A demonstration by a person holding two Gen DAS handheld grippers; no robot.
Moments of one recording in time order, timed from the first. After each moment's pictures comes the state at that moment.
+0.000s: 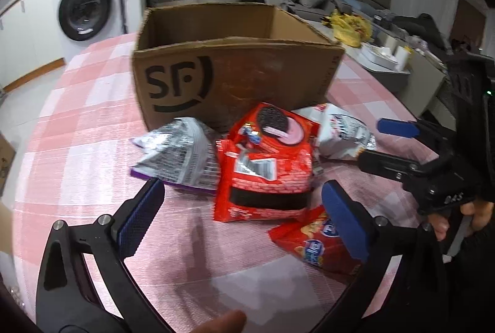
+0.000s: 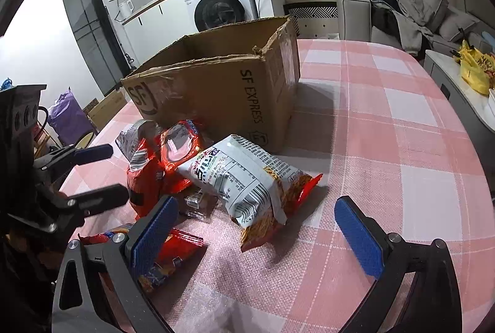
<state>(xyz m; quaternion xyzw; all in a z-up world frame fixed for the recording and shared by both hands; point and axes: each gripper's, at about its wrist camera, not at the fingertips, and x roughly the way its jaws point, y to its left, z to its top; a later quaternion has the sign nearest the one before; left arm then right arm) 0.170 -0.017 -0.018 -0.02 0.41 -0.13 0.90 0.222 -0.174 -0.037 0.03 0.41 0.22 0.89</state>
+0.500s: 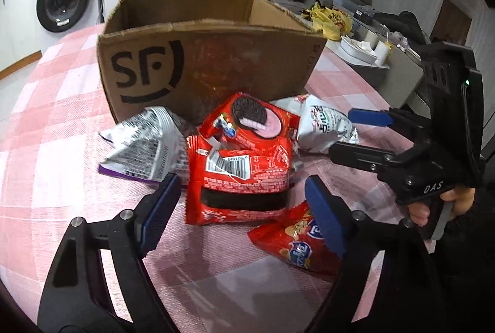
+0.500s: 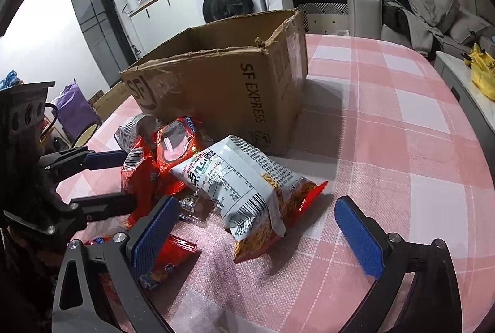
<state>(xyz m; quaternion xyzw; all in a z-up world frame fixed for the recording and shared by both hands) 0.181 -0.023 -0.030 -0.04 0.43 -0.18 0.89 0.240 -0.171 -0.046 0.02 0.42 0.24 0.88</state>
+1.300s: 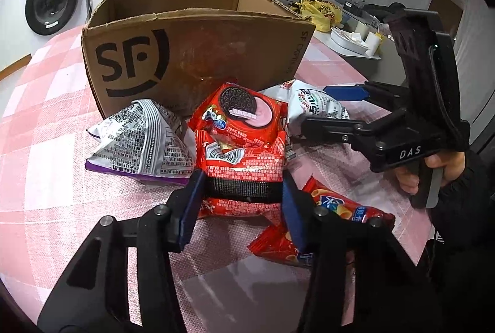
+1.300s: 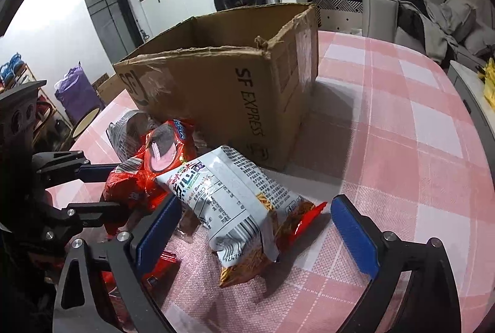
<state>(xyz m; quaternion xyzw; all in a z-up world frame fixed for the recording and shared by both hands) 0.184 -0.027 -0.033 -0.03 0.43 -0.20 0.88 0.268 -0.161 -0.052 -0.02 0.43 0.27 0.86</state>
